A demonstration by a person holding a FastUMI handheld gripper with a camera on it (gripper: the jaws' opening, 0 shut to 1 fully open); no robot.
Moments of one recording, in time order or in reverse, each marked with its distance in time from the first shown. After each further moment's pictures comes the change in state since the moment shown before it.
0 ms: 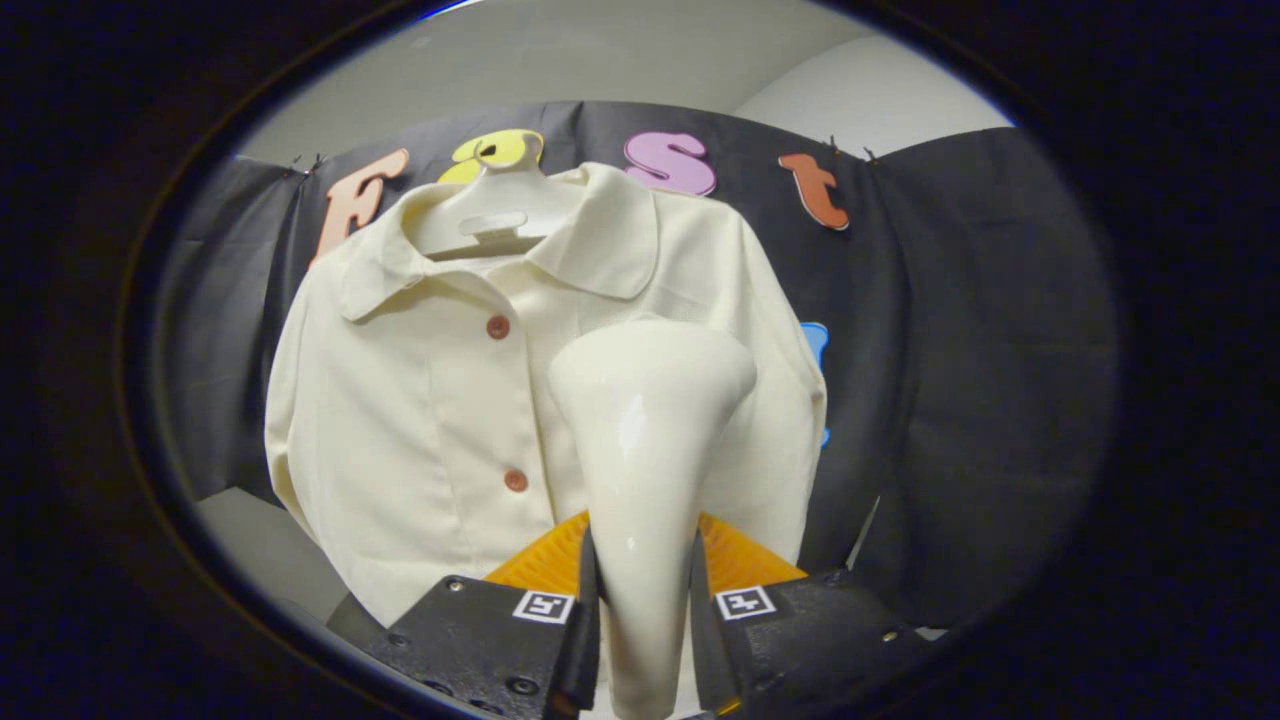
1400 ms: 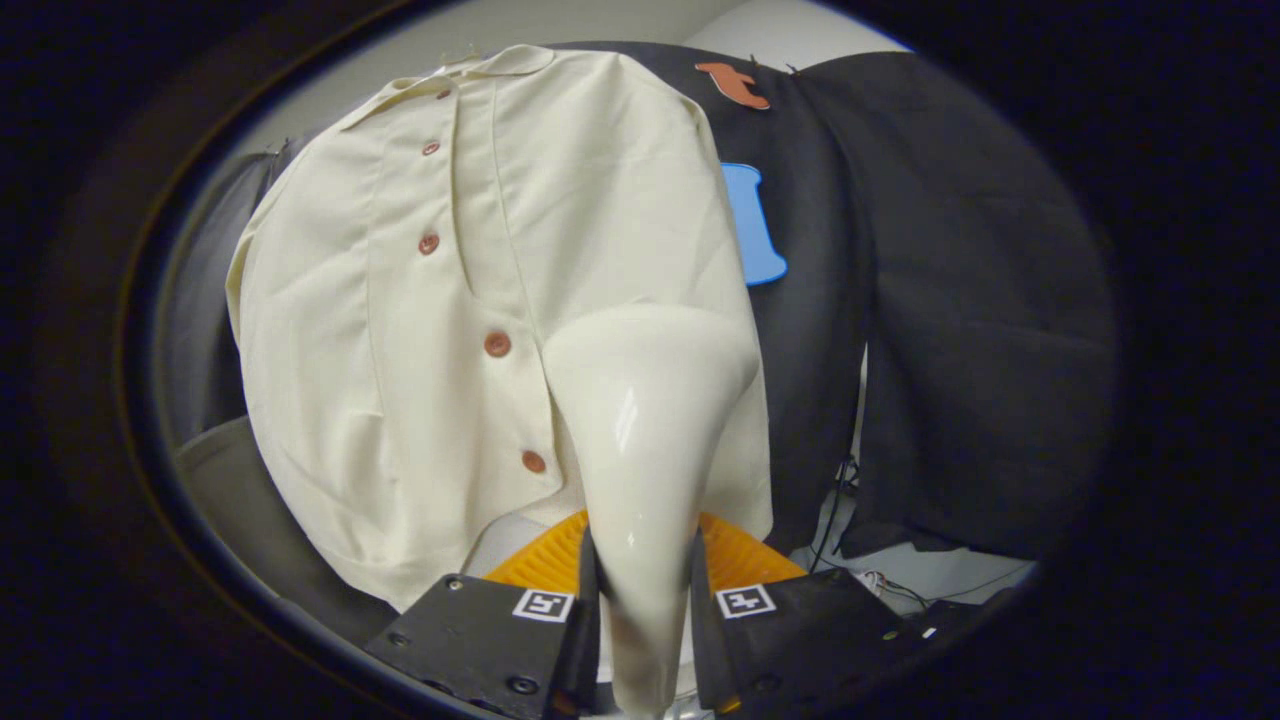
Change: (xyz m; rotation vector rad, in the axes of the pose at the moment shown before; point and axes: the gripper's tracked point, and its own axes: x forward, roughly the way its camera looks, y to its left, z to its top) arm -0.042 -0.055 -0.263 0.109 0.197 -0.062
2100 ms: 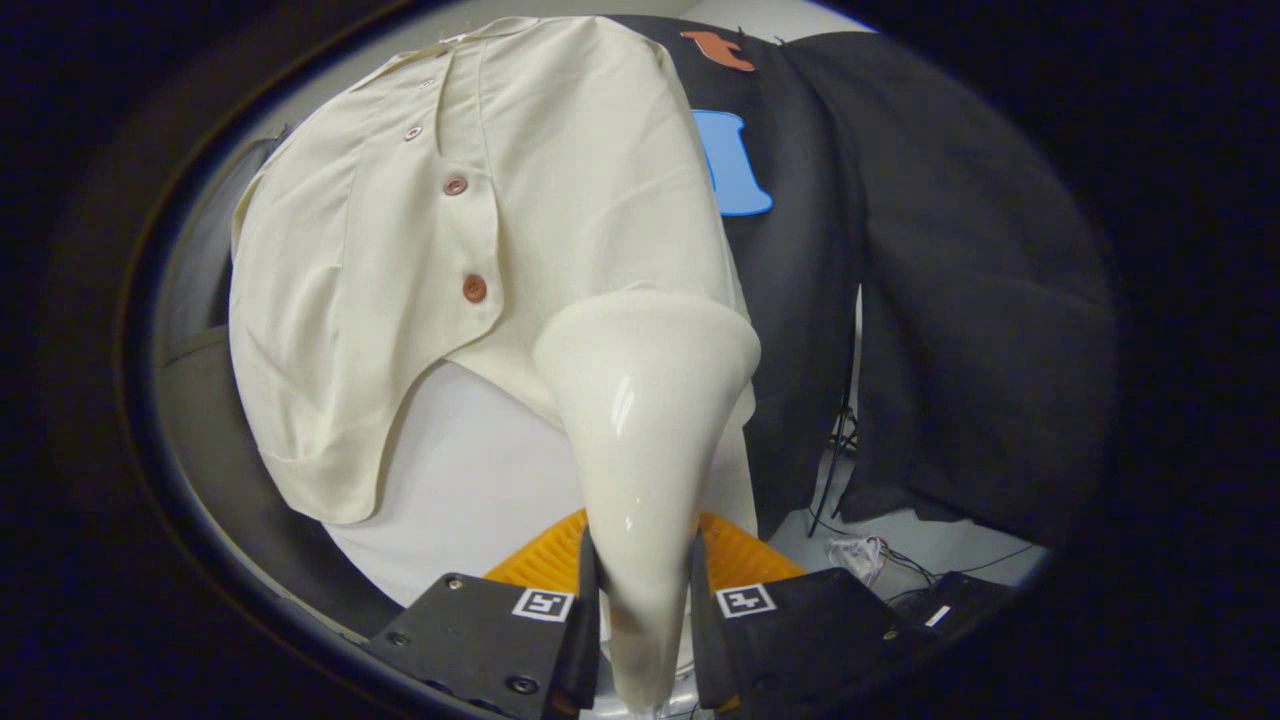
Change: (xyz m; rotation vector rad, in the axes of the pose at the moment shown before) arm 0.005 -0.025 -0.091 0.006 0.102 -0.001
